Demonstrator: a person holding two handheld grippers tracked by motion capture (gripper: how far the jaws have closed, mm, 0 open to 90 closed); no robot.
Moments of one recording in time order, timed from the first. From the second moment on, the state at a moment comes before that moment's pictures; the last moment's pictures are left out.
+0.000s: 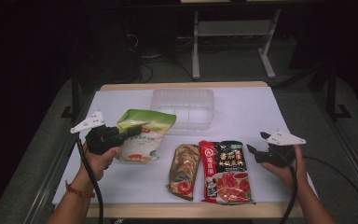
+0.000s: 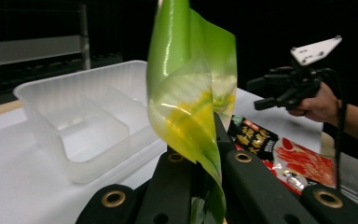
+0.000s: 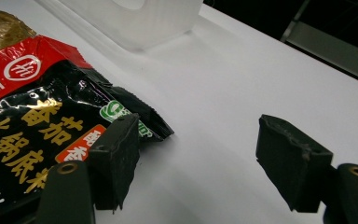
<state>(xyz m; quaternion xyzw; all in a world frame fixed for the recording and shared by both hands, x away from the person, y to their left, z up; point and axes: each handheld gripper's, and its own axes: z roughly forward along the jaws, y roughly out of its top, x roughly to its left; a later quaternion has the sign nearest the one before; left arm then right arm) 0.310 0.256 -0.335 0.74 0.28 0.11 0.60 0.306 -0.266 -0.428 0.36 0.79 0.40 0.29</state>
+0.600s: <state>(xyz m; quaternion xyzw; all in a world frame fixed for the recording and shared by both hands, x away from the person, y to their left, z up) 0.313 0.254 -0.327 0.71 0.30 0.13 0.62 0.306 -0.266 -0.429 0.36 0.79 0.41 0.29</state>
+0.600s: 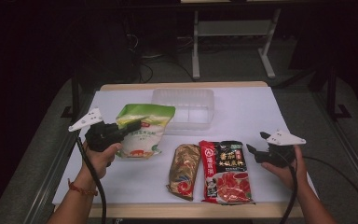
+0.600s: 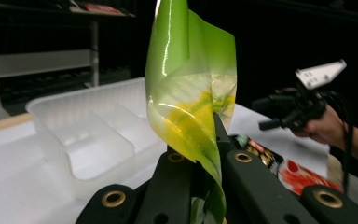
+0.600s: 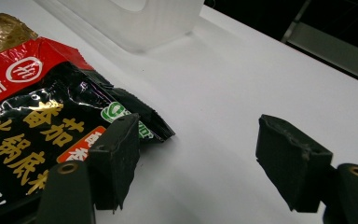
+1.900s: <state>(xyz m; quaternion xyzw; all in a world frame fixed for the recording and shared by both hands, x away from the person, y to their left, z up) 0.417 0.218 -0.313 0.60 0.44 0.19 0.64 0.303 -0.270 -0.431 0.37 0.79 0.41 0.29</state>
